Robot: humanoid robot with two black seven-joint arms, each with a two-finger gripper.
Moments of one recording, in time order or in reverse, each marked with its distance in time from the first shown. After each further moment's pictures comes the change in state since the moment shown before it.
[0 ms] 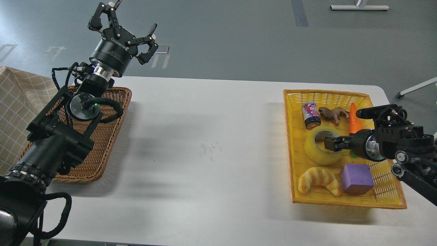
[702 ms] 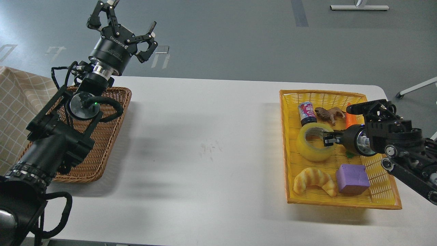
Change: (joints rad) left arm -0.003 -0.003 -0.008 -0.002 0.000 0.000 -0.004; right arm 0.068 0.039 -0.053 -0.030 0.009 0.000 -0.002
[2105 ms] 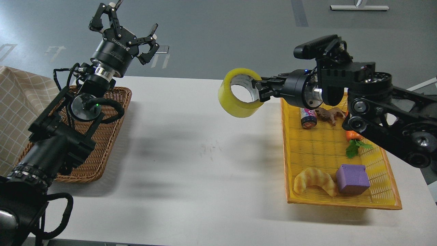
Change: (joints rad) left arm 0.006 -0.004 0.002 0.000 0.000 0.000 0.001; right arm 0.331 0.167 -0.047 0.230 0.144 0.000 0.000
